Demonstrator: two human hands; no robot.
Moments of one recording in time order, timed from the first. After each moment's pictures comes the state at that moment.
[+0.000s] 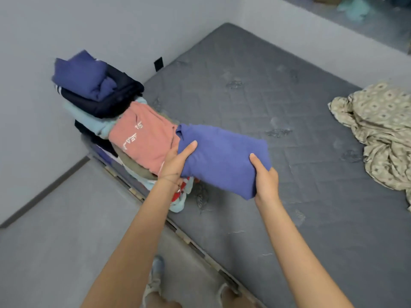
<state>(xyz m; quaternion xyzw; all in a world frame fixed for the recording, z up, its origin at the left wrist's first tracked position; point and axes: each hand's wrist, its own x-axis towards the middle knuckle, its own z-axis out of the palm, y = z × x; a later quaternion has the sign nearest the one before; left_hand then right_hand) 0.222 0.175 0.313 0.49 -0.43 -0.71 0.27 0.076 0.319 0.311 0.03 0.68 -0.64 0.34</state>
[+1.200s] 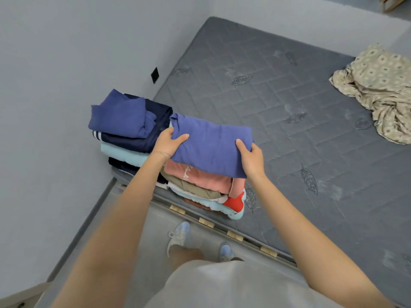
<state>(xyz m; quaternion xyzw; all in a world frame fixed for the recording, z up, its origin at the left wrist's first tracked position) 0.334 -0.105 0.335 0.40 -0.73 -0.55 0.08 0.212 0.100 0.330 -0.02 0.78 -0.57 0.27</state>
